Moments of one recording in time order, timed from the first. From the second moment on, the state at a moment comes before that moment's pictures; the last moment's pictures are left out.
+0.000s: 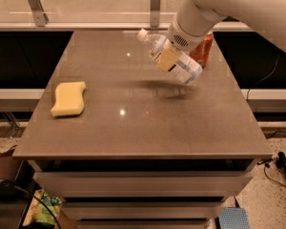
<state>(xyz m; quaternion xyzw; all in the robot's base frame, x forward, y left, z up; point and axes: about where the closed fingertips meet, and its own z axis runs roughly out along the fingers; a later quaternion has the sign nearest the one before) 0.643 -0.097 0.910 -0.48 0.83 -0.05 0.28</state>
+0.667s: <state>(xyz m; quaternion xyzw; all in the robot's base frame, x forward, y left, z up) 0.633 -0.076 0.874 -0.53 0.82 -0.06 0.20</state>
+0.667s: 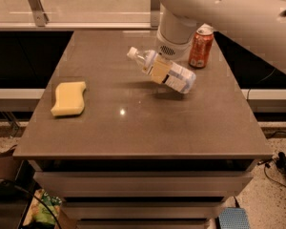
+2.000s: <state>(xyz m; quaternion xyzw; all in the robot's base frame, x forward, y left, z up) 0.638 -0.058 0.830 -0.61 0.78 -0.13 0.11</state>
